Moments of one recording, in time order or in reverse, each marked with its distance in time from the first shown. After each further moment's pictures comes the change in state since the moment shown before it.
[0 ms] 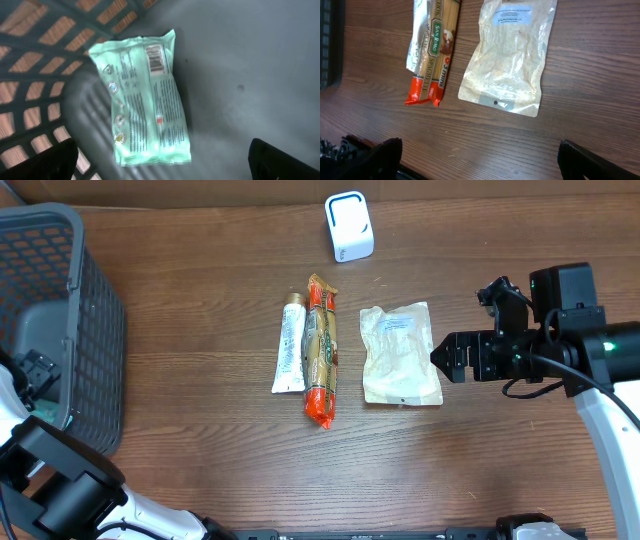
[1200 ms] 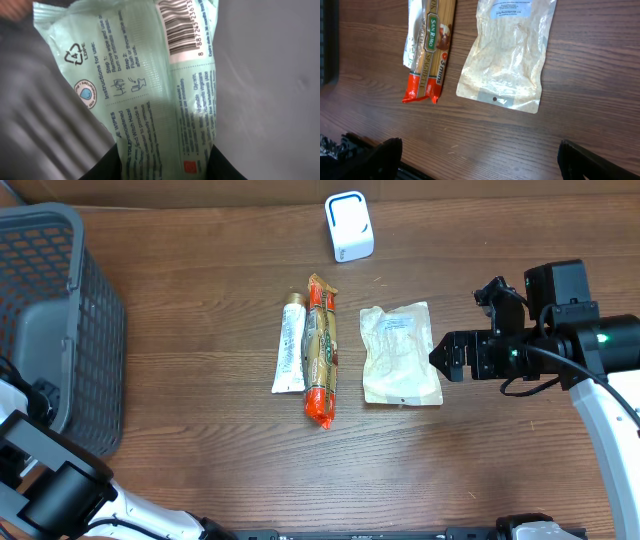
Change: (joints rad) left arm 0.065 0.060 -0.177 0.182 0.117 0.029; right arm 0.000 0.026 0.000 -0.010 0.000 0.000
